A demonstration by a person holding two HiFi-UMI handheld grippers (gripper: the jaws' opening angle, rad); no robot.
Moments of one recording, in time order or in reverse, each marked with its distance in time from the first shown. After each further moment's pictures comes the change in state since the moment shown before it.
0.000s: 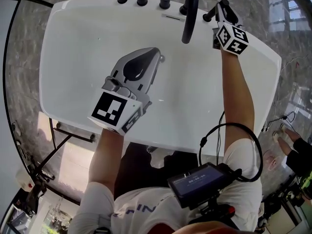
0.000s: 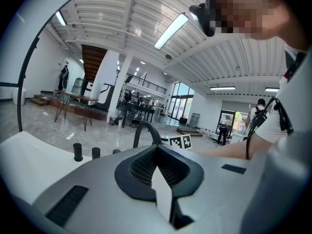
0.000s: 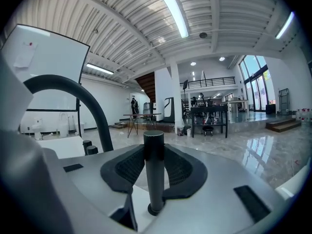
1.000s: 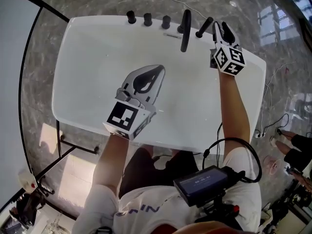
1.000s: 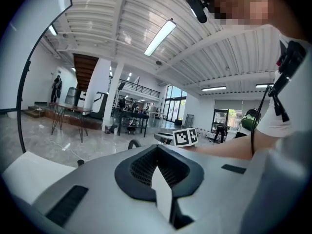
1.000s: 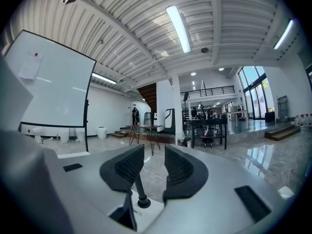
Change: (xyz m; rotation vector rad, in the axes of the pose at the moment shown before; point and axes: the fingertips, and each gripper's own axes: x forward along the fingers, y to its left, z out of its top) left arm -0.090 -0.060 0.071 0.083 -0.043 -0.047; right arm -0.115 0.056 0.136 -0.020 -0.103 -0.013
